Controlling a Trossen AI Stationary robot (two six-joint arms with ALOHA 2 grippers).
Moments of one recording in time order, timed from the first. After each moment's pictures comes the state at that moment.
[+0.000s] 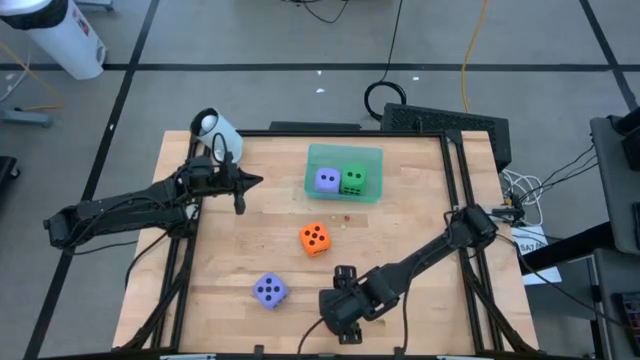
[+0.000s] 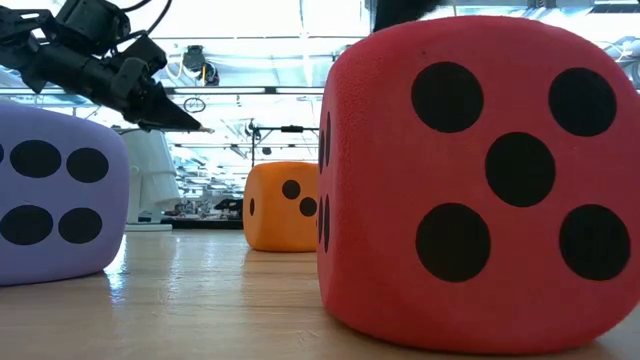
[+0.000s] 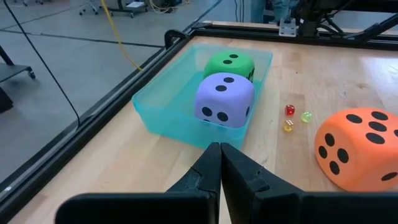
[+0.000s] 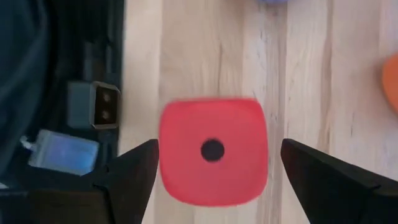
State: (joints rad) left arm 0.47 0.64 0.29 0.05 0.15 0.10; right arm 0.55 2.08 1.89 -0.94 0.08 0.52
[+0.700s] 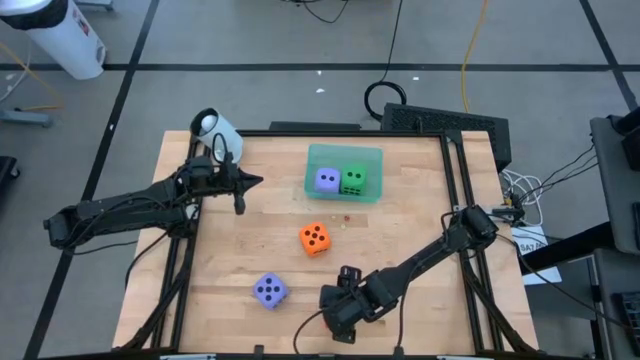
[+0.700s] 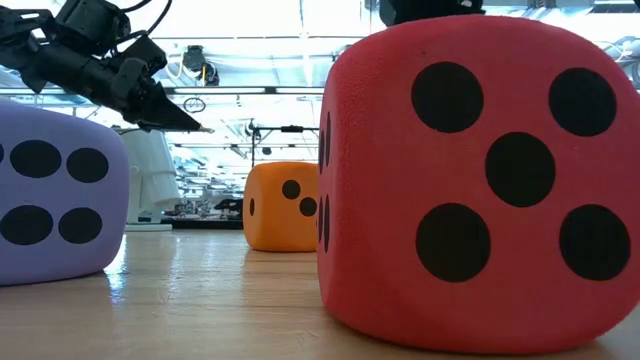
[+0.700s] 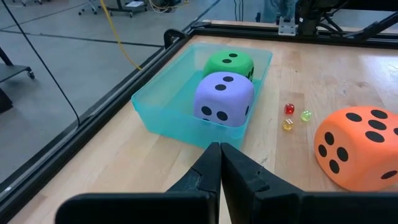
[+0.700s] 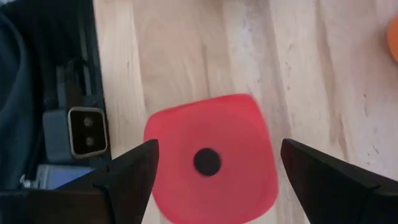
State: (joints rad) left arm 0.47 0.64 0.29 0.04 0.15 0.10; right arm 0.56 2.08 1.79 -0.85 0.13 0.71
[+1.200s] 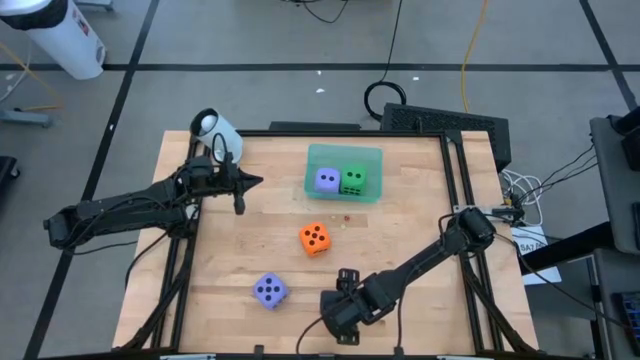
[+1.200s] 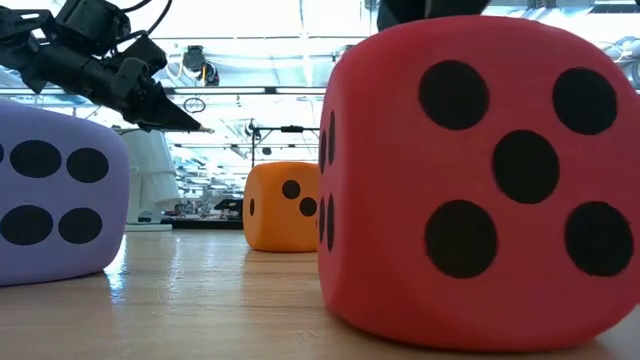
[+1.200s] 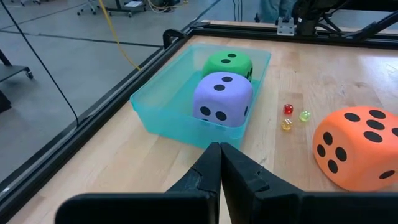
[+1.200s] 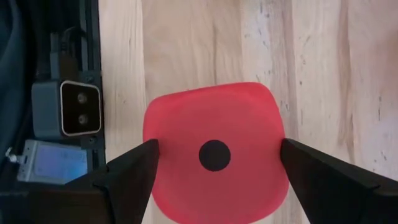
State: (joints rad) left arm 0.47 0.64 0.29 0.04 0.16 0.10; right arm 0.56 2.12 1.80 -0.87 0.08 0.62
